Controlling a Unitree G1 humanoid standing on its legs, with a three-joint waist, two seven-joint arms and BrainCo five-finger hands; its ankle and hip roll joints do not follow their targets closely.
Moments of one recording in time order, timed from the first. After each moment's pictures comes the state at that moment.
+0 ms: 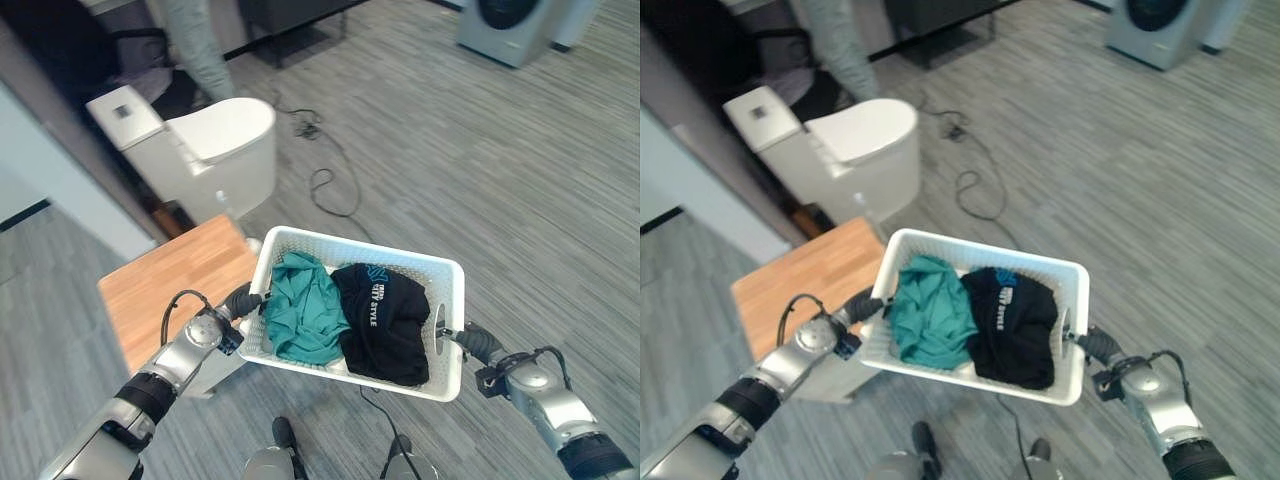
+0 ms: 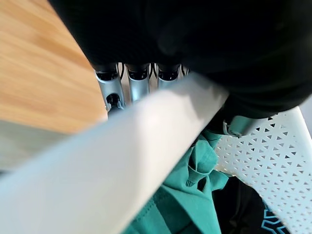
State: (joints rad) left arm -0.34 0.57 -0.49 0.45 -0.20 0.09 -0.07; right arm -0.04 -0.68 0.24 0.28 0.38 0.24 0.13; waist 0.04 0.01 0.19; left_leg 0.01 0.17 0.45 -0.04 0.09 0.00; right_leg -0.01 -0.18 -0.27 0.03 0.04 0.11
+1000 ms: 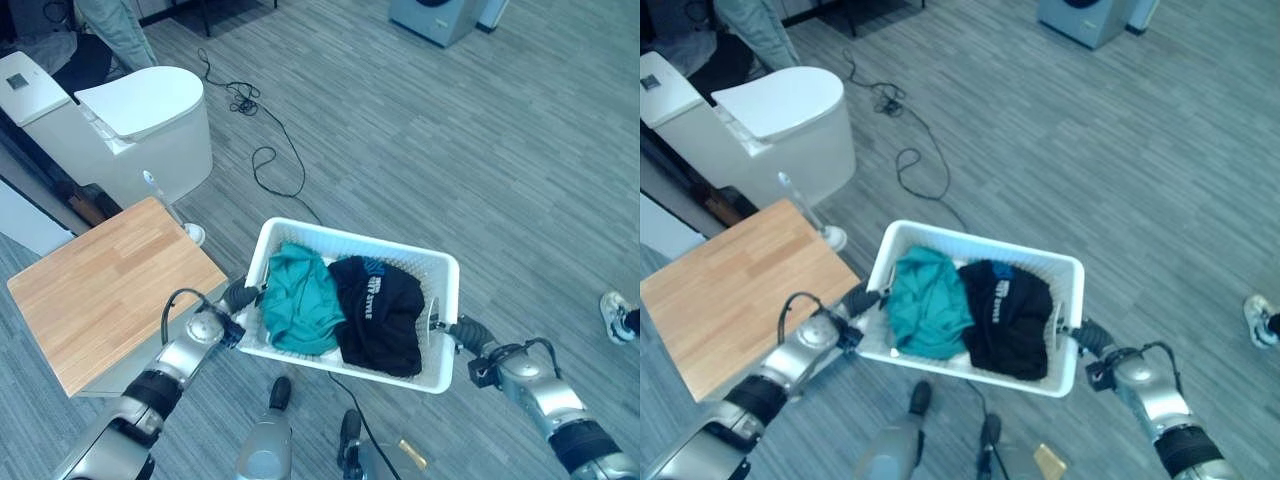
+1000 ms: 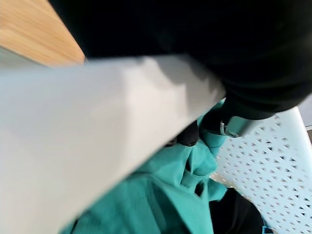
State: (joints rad) left arm -0.40 0.58 -0.48 0.49 -0.20 0.09 -0.02; right arm -0.13 -0.64 0.27 0.34 0.43 0.24 0.11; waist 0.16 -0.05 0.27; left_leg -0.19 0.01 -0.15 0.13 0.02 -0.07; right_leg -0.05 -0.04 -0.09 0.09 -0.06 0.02
